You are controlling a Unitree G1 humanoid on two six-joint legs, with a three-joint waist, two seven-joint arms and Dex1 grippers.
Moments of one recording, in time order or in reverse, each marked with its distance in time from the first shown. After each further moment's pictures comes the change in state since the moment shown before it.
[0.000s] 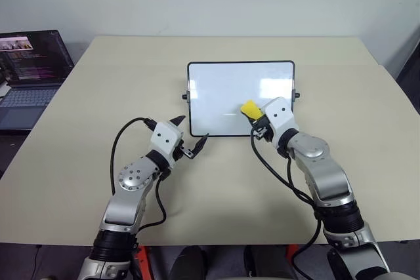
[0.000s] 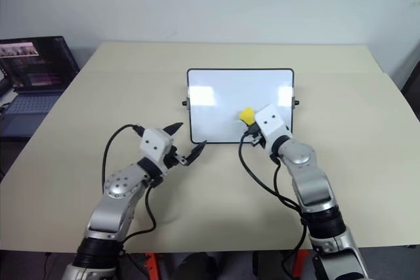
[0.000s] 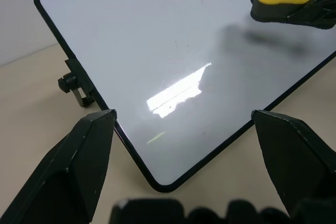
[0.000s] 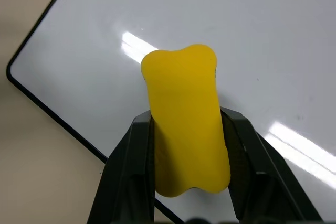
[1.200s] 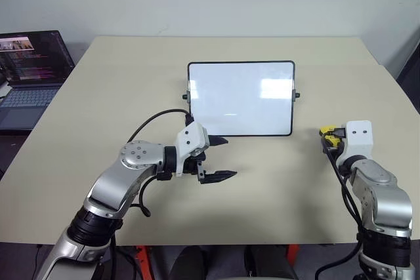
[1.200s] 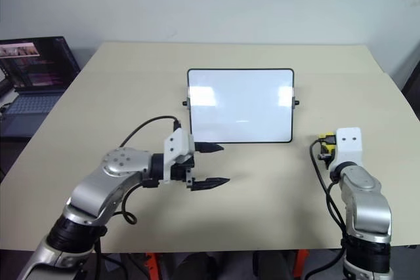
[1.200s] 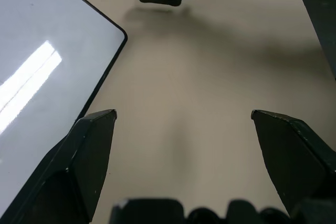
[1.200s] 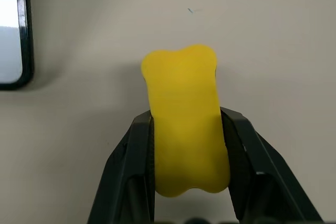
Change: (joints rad) left arm -0.188 0.271 -0.200 -0.194 -0.205 0.347 -0.492; right arm 0.218 -0.040 -0.406 -0.126 0.117 0.311 -0.207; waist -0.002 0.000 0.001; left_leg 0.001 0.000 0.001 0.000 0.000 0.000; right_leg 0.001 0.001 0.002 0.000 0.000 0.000
